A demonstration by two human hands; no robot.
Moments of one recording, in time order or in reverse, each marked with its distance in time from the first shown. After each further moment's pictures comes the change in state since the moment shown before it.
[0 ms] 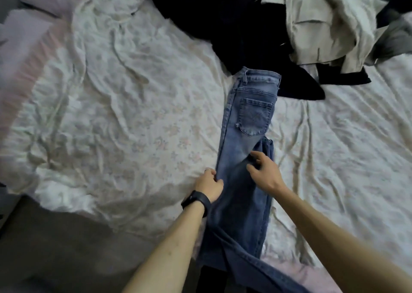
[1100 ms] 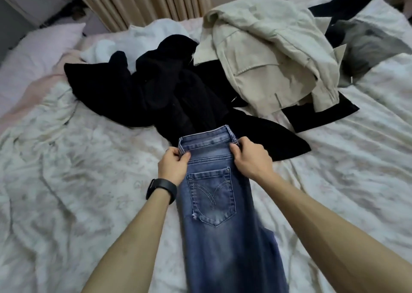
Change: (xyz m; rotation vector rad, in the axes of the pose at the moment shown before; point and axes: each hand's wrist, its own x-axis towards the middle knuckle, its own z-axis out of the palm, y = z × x) left_hand 0.260 0.267 -0.085 0.057 0.353 0.322; right_hand 0.293 -0.041 -0.131 0.011 0.299 0.019
